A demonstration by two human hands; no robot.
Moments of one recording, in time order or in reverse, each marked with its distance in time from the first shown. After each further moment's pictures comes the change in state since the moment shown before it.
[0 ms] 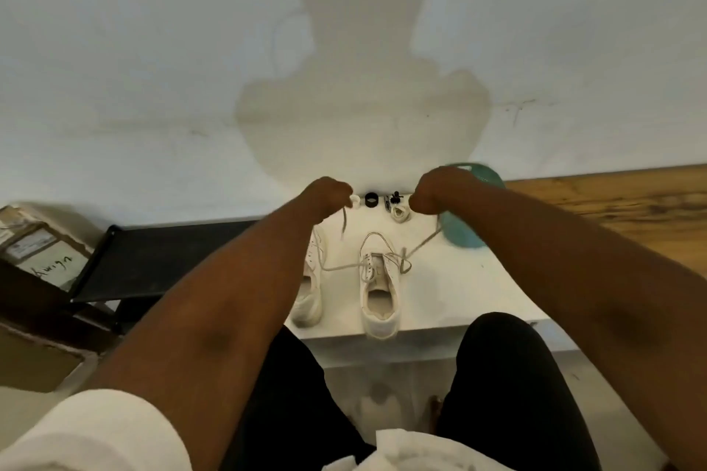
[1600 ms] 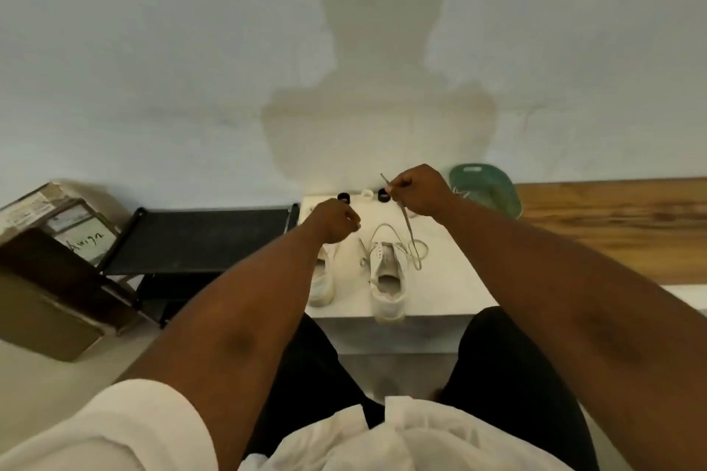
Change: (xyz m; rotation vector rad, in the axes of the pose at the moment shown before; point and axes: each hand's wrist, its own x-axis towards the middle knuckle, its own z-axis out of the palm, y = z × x) left_hand -0.048 -0.066 0.025 0.129 0.060 0.166; right_hand -0.022 -0.043 0.034 0.826 0.381 -0.194
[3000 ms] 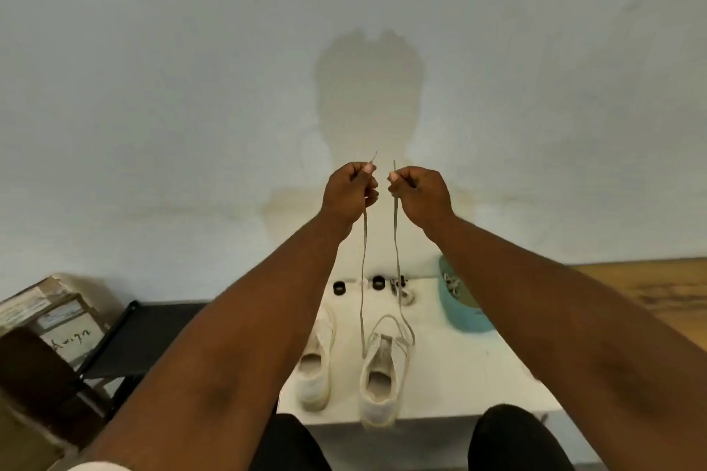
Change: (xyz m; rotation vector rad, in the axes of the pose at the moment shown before) left_hand -0.005 0.158 -0.118 -0.964 0.321 0.379; right_hand 0.021 -0.088 -0.097 0.423 0.435 -0.194
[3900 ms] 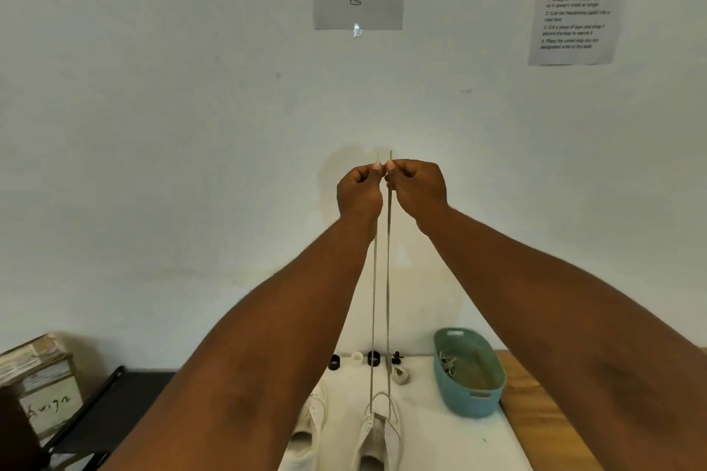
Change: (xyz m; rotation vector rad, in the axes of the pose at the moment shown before) left_hand -0.003 0.141 0.040 -0.193 0.254 0.185; right_hand 0.031 -0.158 -0.042 0.102 0.138 -0.193
